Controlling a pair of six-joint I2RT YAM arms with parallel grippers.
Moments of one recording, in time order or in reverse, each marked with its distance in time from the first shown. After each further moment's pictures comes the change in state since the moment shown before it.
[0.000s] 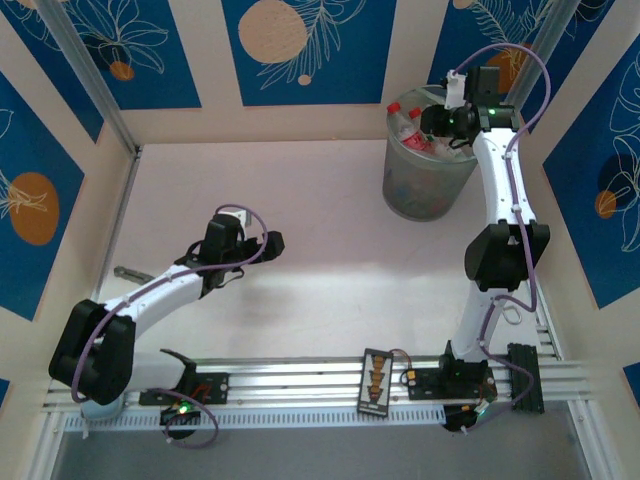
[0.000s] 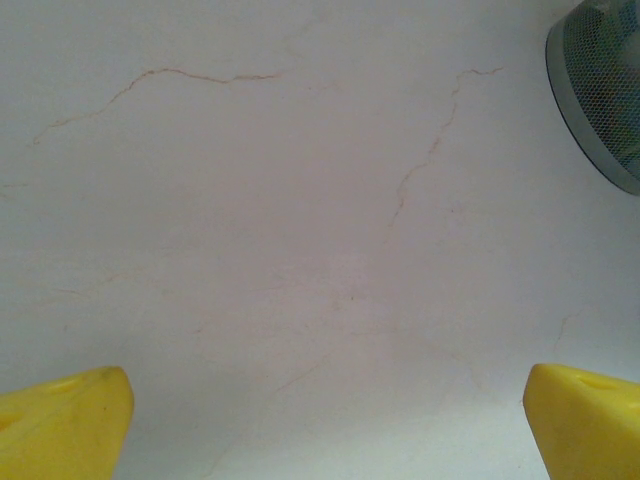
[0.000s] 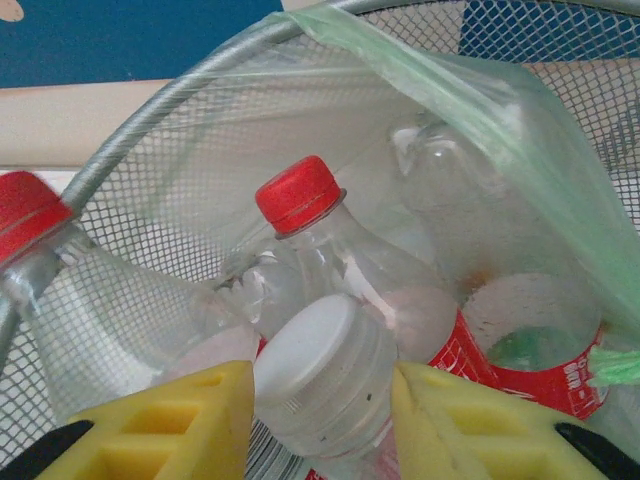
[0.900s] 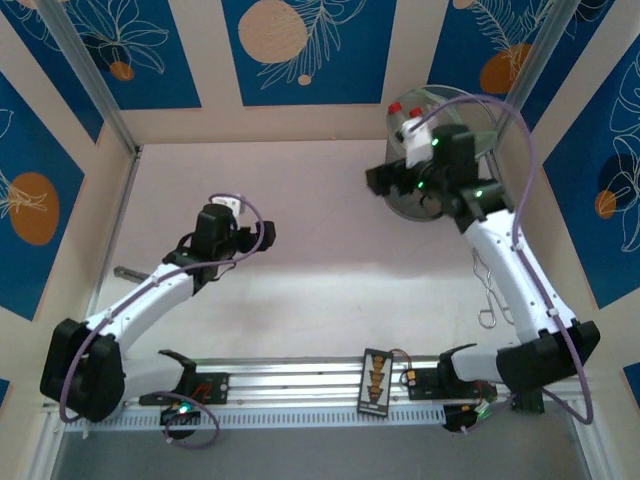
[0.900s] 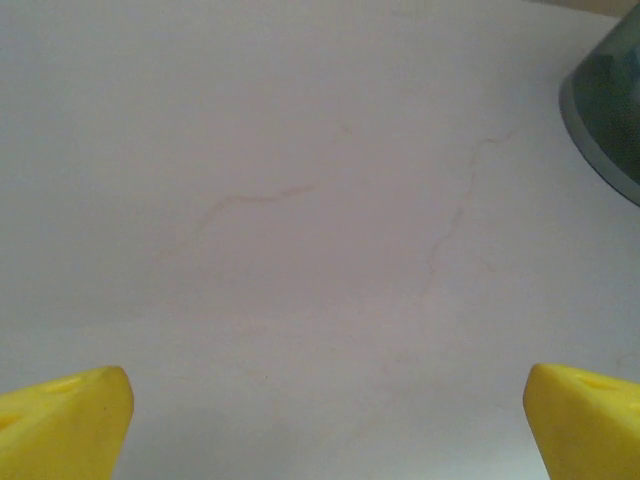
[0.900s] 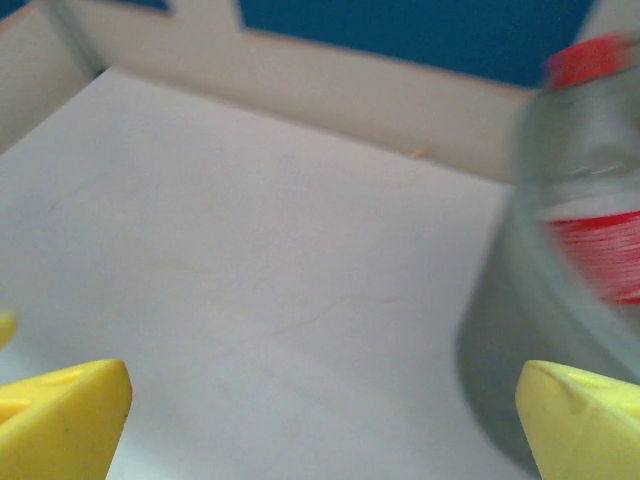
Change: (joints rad) left arm 0.012 -0.106 0.093 -0.115 -0.170 0.219; right arm 0.360 -0.696 -0.779 0.256 0.042 -0.060
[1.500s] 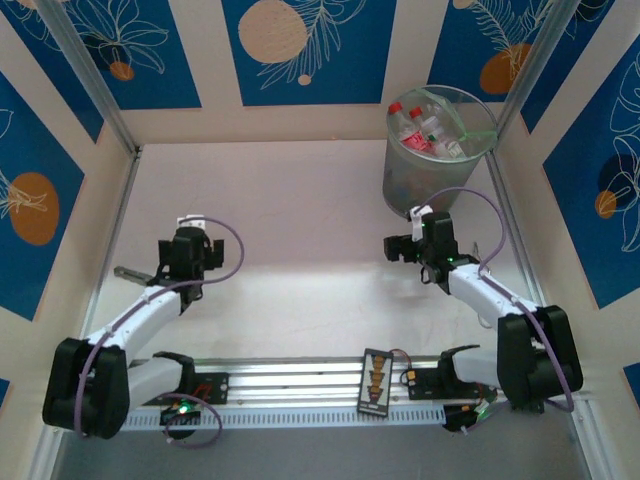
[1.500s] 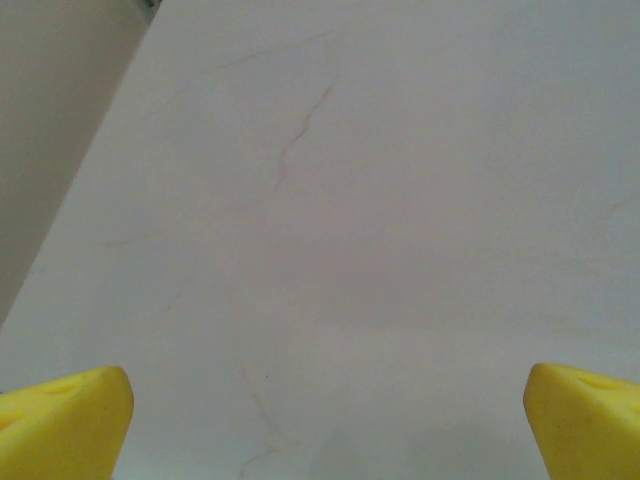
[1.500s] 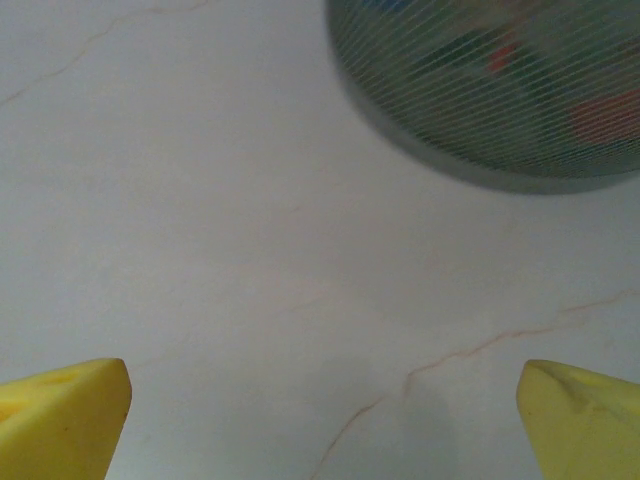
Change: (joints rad) left arm 0.225 -0.068 -0.281 0.173 -0.372 0.337; right arm -0.127 -0.031 -0.815 0.605 0.218 0.074
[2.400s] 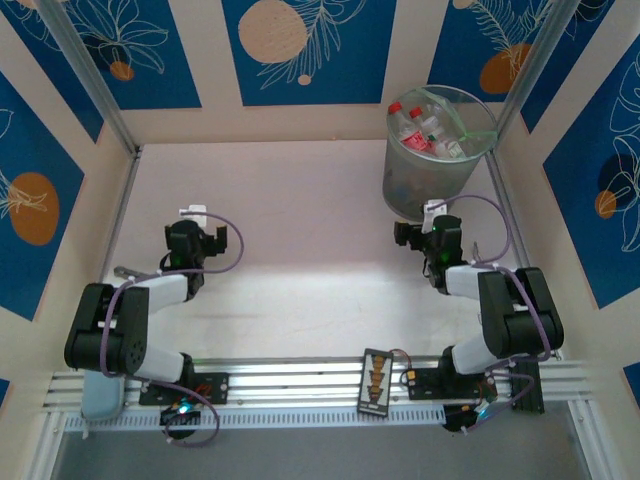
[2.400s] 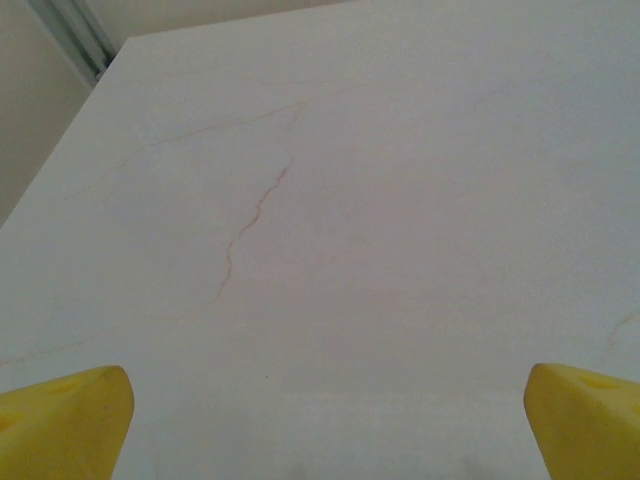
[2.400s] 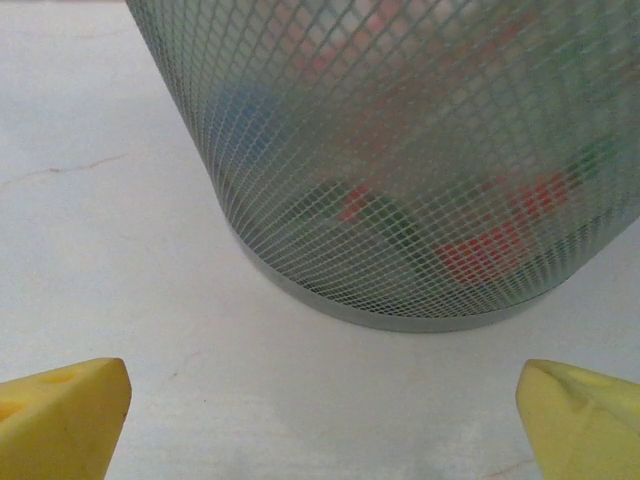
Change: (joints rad) left arm 0.094 0.307 -0.005 0.494 0.206 0.075; right arm -0.120 0.233 -0.124 0.632 -0.012 -0.011
